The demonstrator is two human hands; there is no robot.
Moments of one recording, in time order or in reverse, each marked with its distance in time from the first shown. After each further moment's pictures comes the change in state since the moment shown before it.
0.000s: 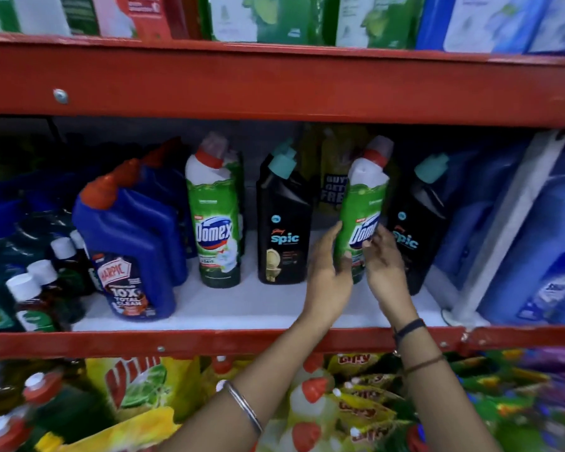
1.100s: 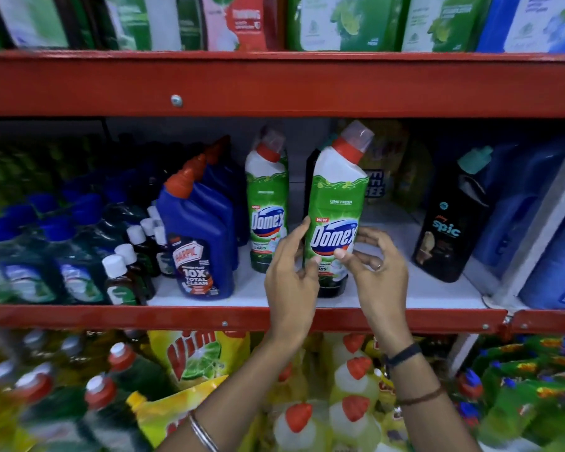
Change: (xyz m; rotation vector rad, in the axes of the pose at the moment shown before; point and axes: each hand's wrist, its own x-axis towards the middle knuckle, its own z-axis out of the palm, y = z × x) left_hand -0.060 0.033 -0.124 0.089 0.264 0.102; right_hand -0.095 -0.064 0.063 0.127 0.025 -0.131
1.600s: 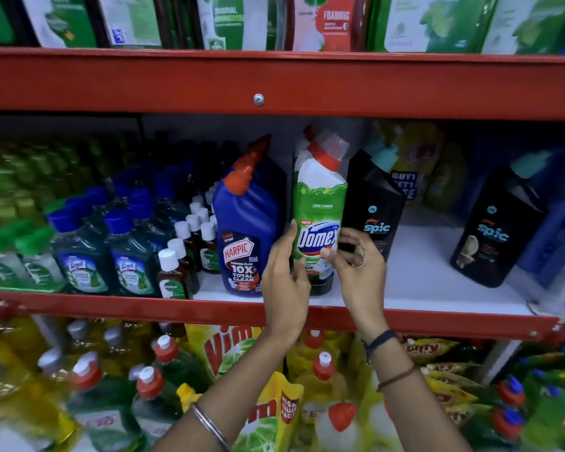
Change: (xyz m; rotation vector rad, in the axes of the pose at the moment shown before) left_hand 0.015 -0.040 -0.067 0.137 0.064 0.016; right_hand -0.015 0.011 0.086 0.040 -0.056 0.016
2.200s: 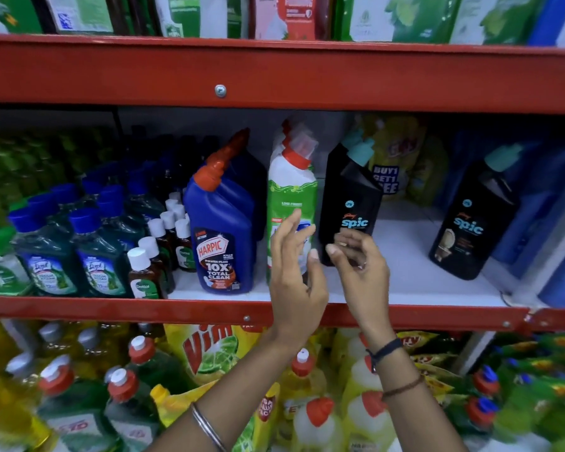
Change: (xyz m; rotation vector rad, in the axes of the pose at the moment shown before) left_hand -0.014 0.032 0.033 -0.104 0.089 0.302; right_hand -0.002 -0.001 -0.038 -0.037 -0.011 -0.017
